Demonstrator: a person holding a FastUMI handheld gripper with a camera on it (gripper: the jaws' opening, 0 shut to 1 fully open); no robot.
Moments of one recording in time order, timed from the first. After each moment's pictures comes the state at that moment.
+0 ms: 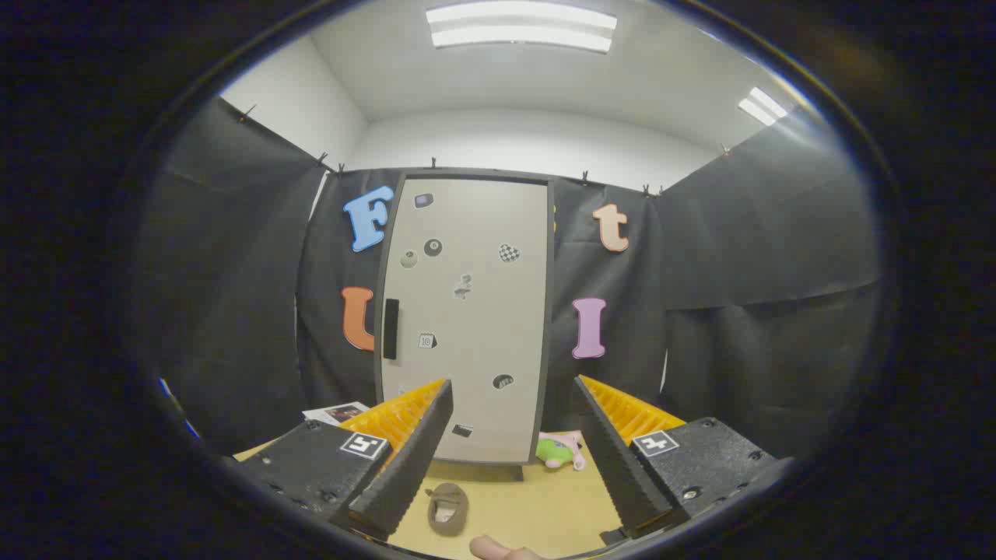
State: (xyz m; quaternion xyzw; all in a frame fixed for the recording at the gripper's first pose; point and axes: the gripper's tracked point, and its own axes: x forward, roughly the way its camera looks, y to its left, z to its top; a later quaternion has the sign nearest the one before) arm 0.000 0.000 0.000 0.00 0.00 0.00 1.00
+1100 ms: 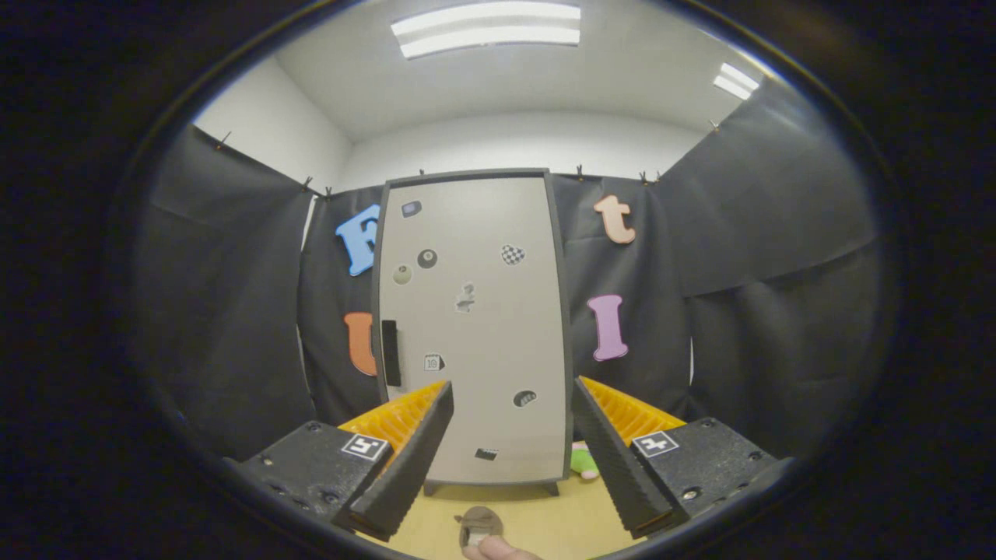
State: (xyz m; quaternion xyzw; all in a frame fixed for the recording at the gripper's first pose) arm 0.092 0.023 -0.003 0.07 -0.02 0.02 1.00
